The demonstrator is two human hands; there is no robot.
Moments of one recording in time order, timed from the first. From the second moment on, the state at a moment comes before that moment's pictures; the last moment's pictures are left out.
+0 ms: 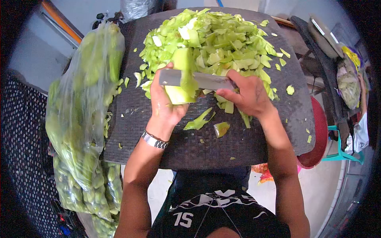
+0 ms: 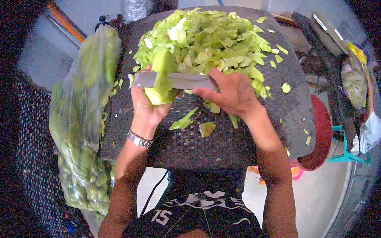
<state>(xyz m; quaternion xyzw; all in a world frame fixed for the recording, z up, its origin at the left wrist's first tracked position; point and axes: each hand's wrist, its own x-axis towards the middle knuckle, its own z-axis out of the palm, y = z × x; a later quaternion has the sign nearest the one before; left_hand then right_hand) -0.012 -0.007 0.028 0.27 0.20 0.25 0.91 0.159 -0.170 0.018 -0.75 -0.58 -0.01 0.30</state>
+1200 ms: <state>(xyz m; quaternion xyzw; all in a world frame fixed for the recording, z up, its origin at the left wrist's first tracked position) -0.009 -0.001 0.008 0.25 0.19 0.18 0.93 0.119 -0.170 0.034 -0.77 -0.53 0.03 0.35</state>
